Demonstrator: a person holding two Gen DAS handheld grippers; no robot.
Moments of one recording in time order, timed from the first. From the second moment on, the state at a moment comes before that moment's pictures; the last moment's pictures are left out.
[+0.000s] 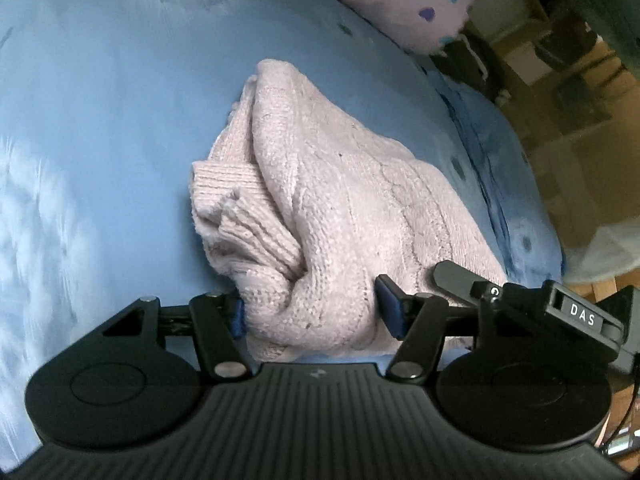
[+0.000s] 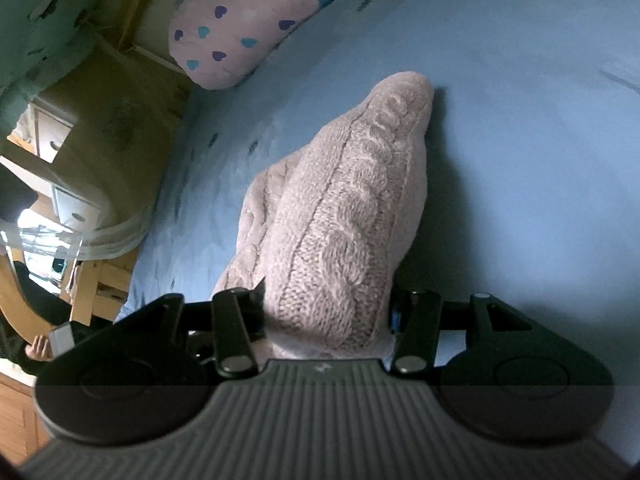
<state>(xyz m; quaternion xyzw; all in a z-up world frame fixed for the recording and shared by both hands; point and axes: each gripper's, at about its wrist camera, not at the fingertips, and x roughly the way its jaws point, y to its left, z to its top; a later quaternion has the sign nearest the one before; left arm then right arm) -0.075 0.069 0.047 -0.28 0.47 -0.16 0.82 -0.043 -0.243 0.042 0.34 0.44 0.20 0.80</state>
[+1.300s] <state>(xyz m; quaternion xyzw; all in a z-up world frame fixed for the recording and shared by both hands) -0.191 0.014 0.088 -0.04 0.41 -0.07 0.91 -0.167 -0.242 0.047 0.09 0.34 0.12 0.93</state>
